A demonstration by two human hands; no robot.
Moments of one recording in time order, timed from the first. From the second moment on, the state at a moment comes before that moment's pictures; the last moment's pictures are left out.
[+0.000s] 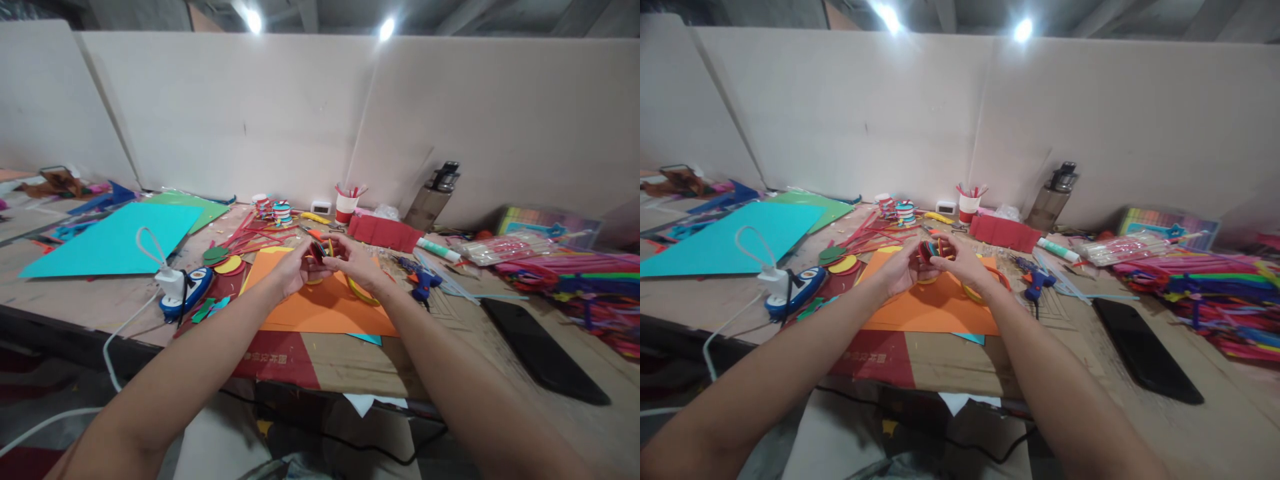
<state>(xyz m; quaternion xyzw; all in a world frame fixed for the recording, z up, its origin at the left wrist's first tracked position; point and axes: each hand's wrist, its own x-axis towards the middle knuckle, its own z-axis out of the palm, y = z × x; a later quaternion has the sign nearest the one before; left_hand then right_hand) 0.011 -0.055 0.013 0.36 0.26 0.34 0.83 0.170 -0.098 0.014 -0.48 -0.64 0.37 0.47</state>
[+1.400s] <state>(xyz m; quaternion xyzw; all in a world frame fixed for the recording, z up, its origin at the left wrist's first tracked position) 0.012 -0.048 0.008 0.34 0.28 0.37 0.82 0.175 -0.094 0.013 -0.49 -0.62 0.31 0.53</state>
